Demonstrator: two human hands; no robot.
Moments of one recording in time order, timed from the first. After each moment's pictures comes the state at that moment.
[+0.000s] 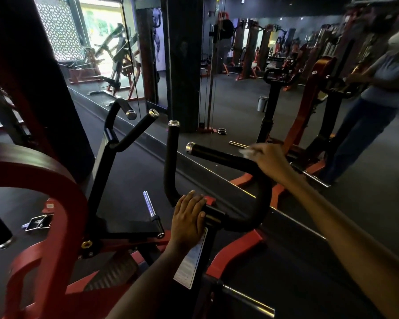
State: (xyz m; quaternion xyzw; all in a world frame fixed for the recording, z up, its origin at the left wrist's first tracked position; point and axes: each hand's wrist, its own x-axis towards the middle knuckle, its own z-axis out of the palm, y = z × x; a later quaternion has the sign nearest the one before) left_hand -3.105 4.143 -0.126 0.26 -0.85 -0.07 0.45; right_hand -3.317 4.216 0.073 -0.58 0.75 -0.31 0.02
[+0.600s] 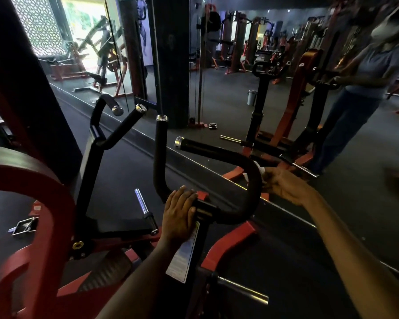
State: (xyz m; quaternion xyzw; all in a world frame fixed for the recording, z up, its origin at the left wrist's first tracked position) left_hand -3.104 4.139 -0.128 0.24 -0.85 -0.06 0.46; right_hand -3.342 4.283 0.032 -0.37 0.67 -0.49 0.42
